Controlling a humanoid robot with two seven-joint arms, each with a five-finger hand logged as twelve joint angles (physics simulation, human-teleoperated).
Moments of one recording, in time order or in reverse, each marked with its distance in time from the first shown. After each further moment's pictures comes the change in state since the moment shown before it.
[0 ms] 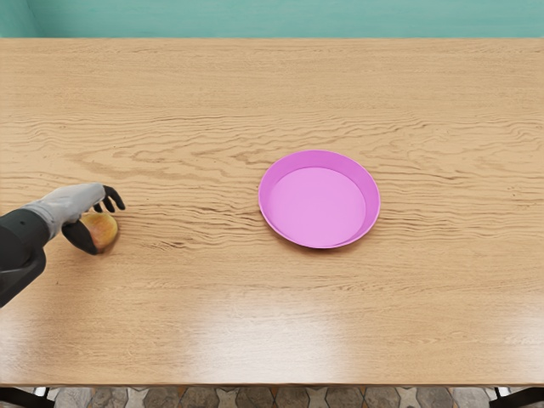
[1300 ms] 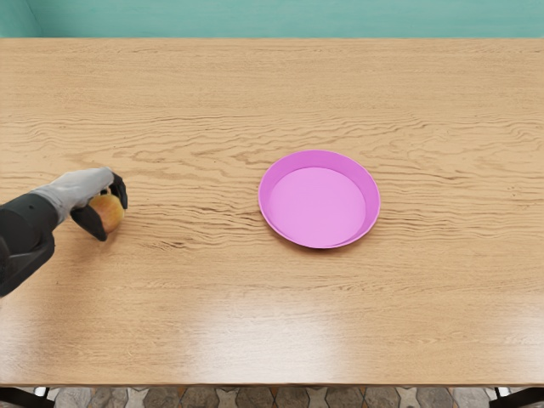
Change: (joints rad) left arm -0.072 -0.048 -0.005 0.022 -0.010 -0.006 0.000; right arm 0.000 0.000 0.000 0.000 0.000 0.000 0.000
